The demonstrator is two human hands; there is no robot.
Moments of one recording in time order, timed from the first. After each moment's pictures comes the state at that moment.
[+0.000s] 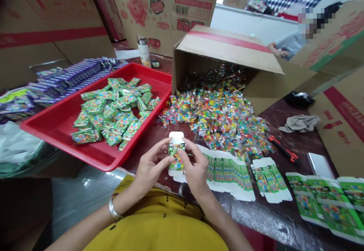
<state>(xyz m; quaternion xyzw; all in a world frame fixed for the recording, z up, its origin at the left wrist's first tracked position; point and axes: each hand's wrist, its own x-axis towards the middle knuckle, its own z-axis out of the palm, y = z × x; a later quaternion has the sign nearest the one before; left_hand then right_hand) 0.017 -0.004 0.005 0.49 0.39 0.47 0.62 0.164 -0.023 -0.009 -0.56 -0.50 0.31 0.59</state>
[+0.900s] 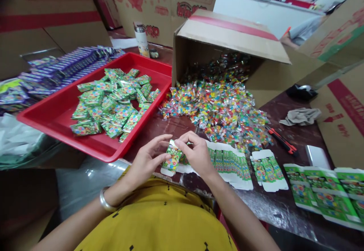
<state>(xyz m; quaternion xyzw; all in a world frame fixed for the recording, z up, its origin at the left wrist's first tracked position) -0.004 -0.004 0.010 0.56 0.39 0.39 0.61 0.185 -0.002 0.010 -0.50 -0.60 0.40 0.48</state>
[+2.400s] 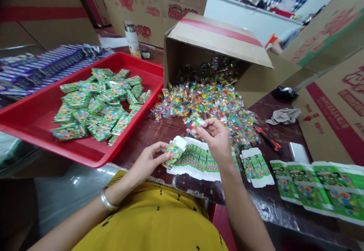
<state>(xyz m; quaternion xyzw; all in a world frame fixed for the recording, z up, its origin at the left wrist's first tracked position) 0.019 0.006 -0.018 0.49 0.38 0.34 0.71 0.249 0.013 0.038 -0.53 -0.49 0.38 0.57</state>
